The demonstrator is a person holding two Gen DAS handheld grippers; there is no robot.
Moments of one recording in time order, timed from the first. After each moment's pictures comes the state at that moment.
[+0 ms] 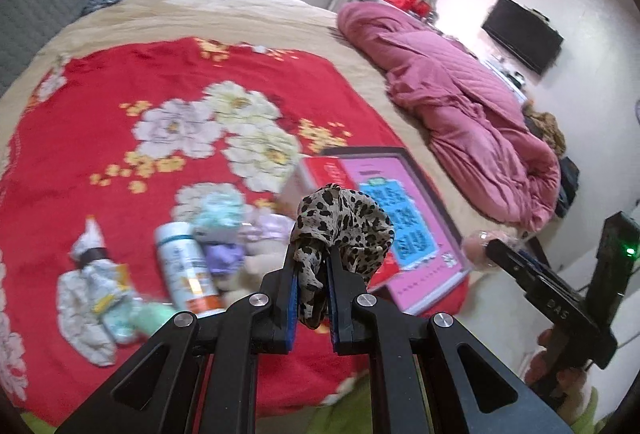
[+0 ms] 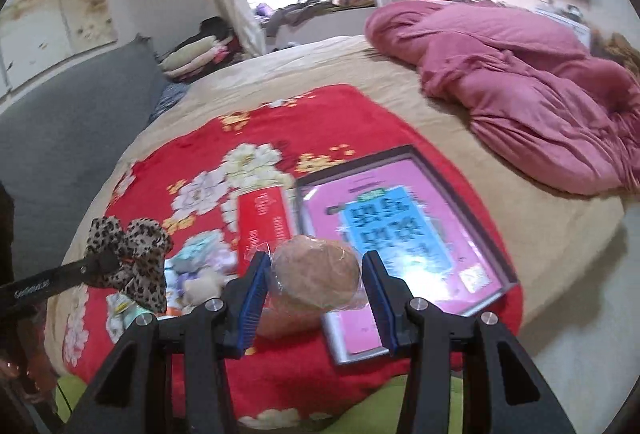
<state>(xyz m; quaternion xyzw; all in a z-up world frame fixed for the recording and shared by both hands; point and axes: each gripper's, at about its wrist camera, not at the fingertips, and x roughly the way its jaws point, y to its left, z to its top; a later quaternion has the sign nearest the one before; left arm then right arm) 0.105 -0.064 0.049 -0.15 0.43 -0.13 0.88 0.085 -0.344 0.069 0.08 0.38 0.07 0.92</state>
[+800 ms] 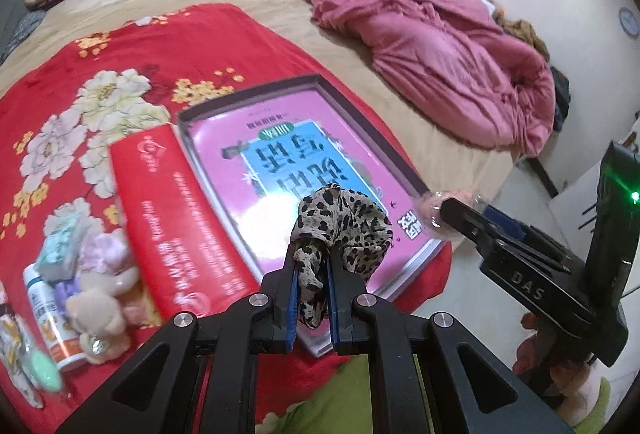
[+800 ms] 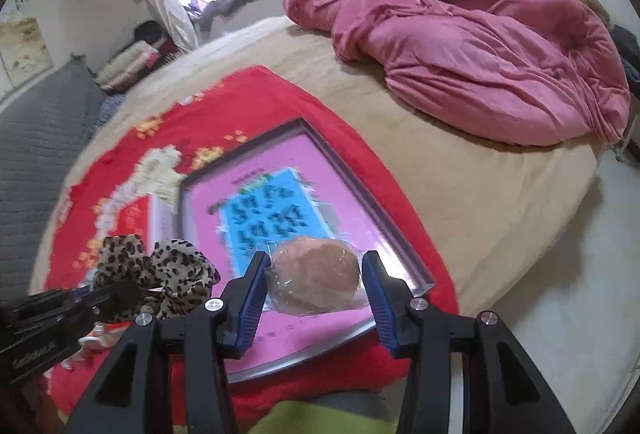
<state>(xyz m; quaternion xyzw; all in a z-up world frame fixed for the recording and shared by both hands) 0.167 -0.254 -0.002 -0.04 0.50 -0.20 0.84 0.131 -0.455 0.003 0.11 0.43 -0.02 0.90</state>
